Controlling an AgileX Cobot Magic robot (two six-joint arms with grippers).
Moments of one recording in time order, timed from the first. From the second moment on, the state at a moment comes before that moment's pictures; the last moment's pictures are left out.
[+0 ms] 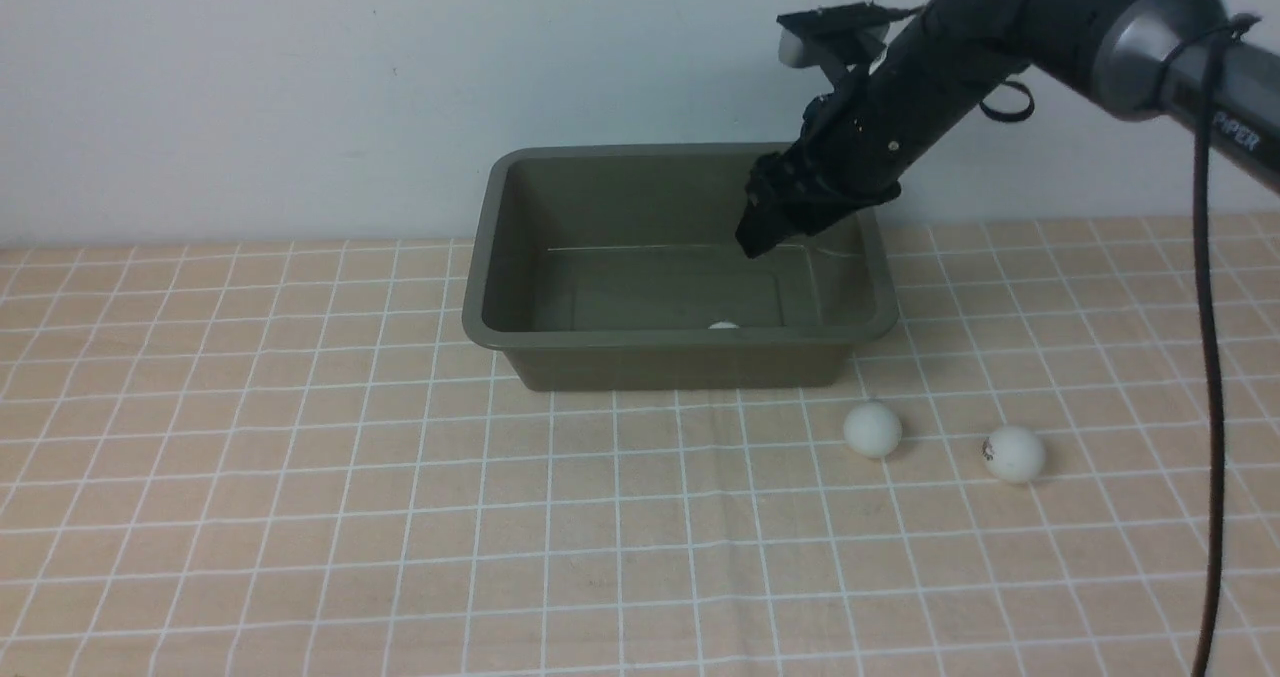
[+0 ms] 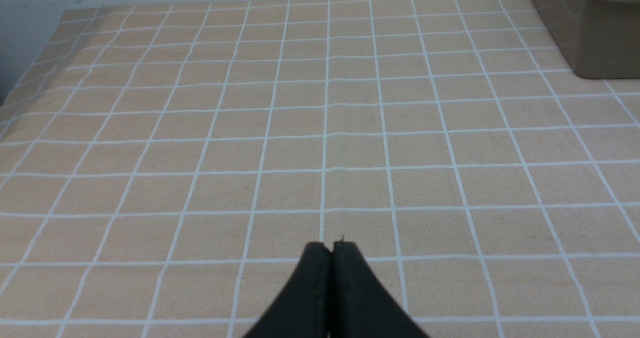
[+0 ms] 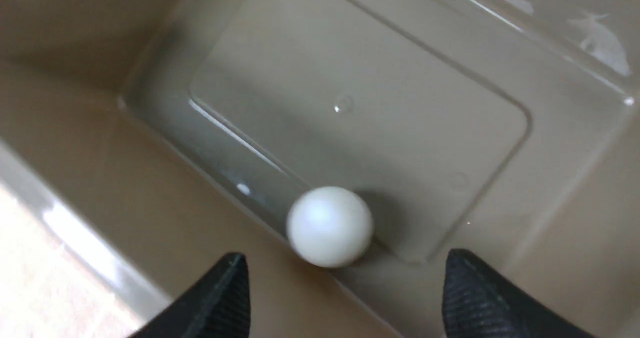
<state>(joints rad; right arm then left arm) 0.30 2.23 -2.12 0.37 1.22 -0.37 -0.01 -0.01 0.02 0.18 0.43 -0.18</state>
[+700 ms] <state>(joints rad) 0.28 1.71 -1.77 -0.07 1.26 -0.14 -0.01 -0.01 0.02 0.18 0.43 -0.18</state>
